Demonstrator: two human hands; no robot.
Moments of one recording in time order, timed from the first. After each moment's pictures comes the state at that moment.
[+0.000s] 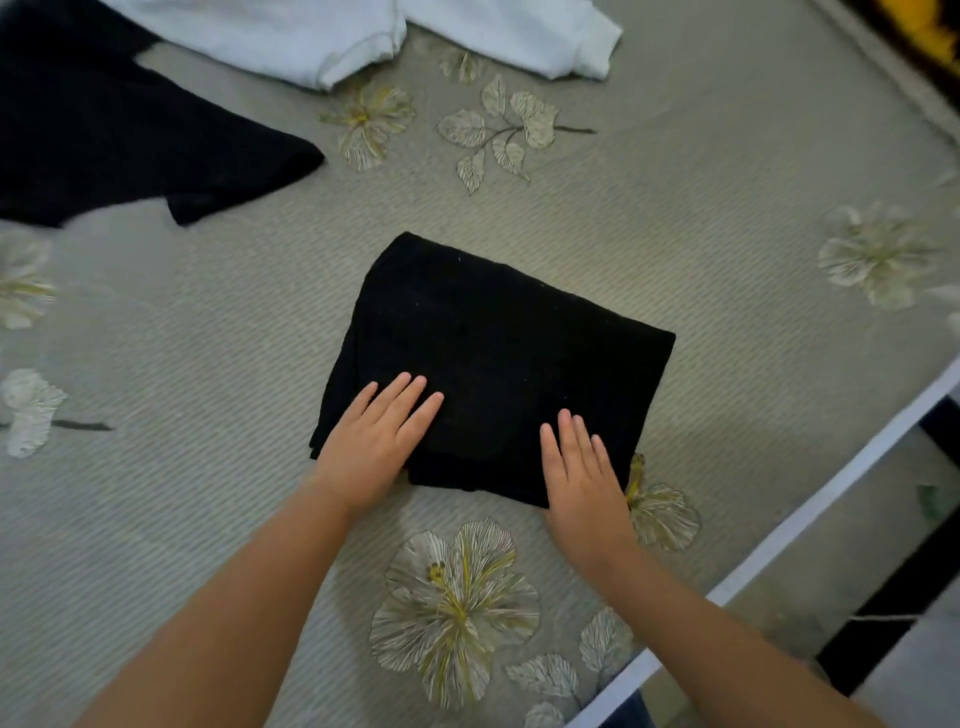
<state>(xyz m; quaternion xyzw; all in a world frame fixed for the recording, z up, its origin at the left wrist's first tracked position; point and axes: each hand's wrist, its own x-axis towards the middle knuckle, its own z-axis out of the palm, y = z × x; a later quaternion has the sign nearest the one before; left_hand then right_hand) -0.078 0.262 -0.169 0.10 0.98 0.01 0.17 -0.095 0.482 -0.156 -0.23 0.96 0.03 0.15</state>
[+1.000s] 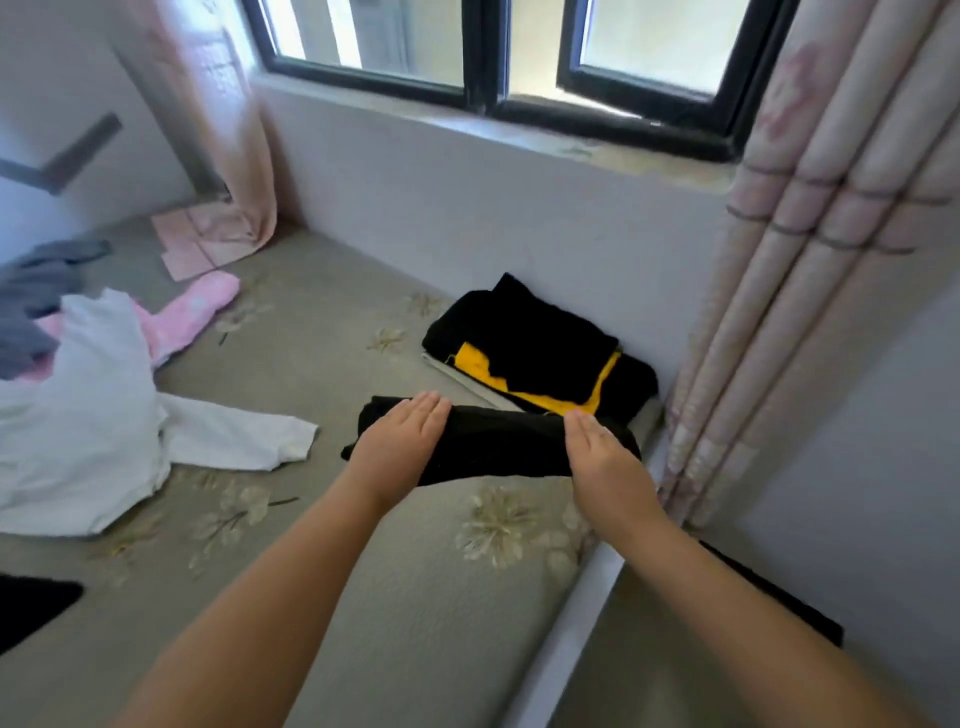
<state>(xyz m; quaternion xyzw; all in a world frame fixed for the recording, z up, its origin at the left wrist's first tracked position) -0.371 0.644 0.145 0.25 0.97 -0.01 -0.05 -0.331 0.866 0.143 -0.13 0.98 -0.06 -0.12</state>
